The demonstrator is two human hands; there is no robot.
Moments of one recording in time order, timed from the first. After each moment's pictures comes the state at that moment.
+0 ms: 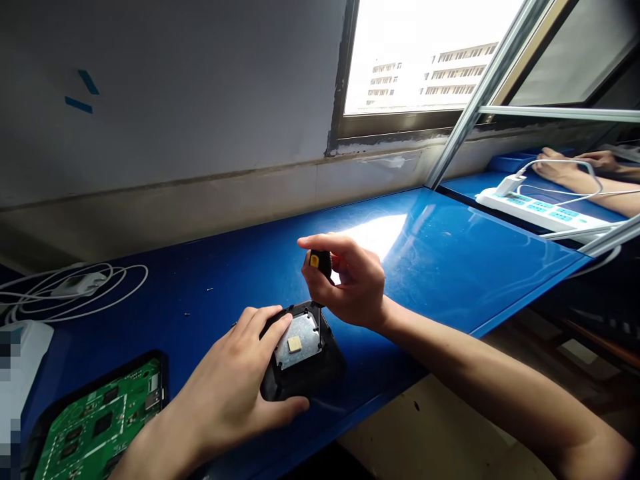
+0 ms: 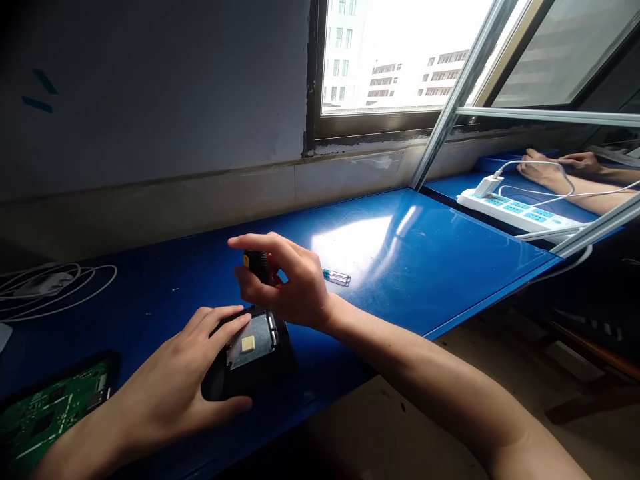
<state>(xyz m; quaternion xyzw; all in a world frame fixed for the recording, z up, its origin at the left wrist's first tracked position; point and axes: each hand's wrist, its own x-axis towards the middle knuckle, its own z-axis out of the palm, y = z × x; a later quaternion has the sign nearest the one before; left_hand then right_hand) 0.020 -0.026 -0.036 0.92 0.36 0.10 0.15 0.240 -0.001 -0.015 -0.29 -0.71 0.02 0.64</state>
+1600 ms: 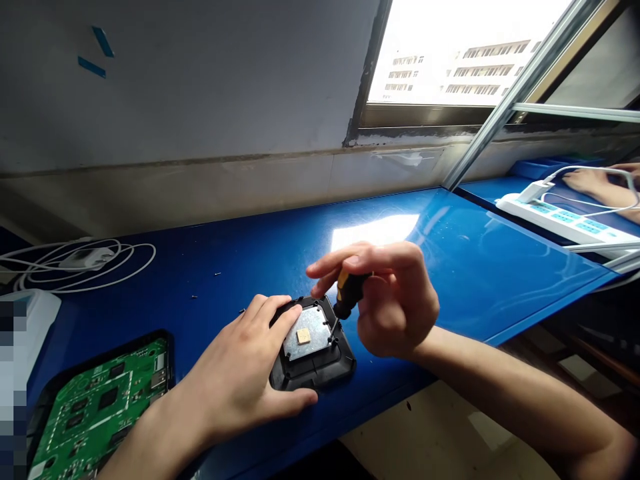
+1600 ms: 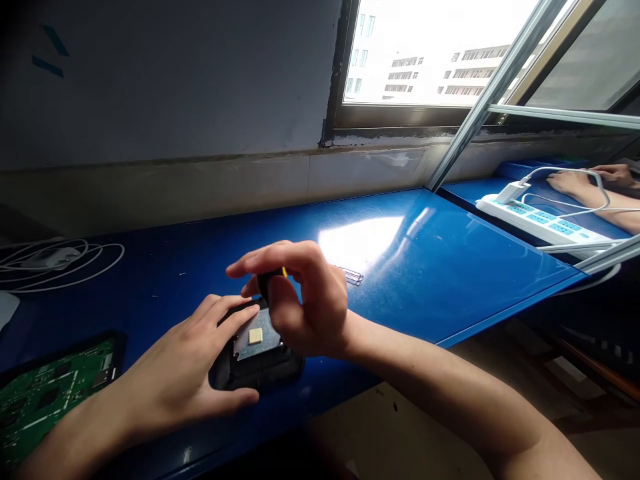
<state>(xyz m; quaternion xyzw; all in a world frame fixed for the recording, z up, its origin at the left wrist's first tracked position) 0.025 -0.026 -0.028 0.90 0.38 0.07 0.19 0.229 -0.026 -0.009 -0.19 -0.72 0.14 0.66</state>
